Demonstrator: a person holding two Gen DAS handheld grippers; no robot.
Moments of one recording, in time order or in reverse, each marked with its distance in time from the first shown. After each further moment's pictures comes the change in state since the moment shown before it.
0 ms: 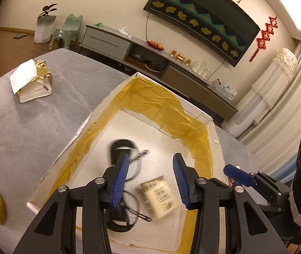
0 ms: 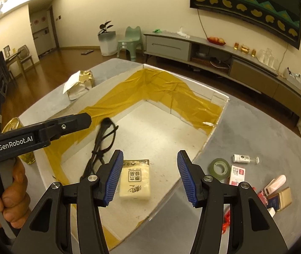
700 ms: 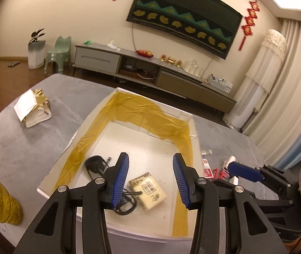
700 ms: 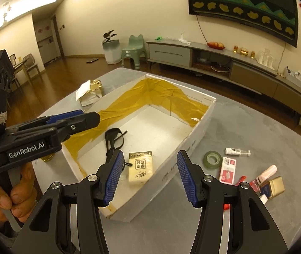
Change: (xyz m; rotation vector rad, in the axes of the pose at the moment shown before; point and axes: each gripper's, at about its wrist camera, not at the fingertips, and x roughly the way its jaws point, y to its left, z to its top) left arm -0.040 -0.061 -0.012 0.181 -0.046 0.039; right arm -0.066 -0.008 -0.018 0.019 -0.051 0.034
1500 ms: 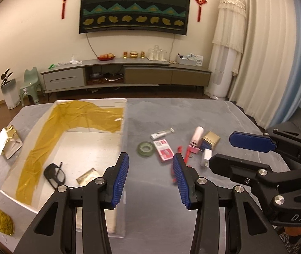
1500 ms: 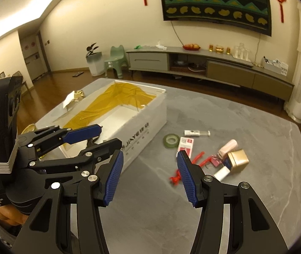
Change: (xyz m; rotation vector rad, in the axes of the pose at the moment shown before) left arm 0.016 -0.144 -0.046 0.315 0.033 -0.036; right arm -0.087 -0.075 -0.054 0.114 -0.055 -0.071
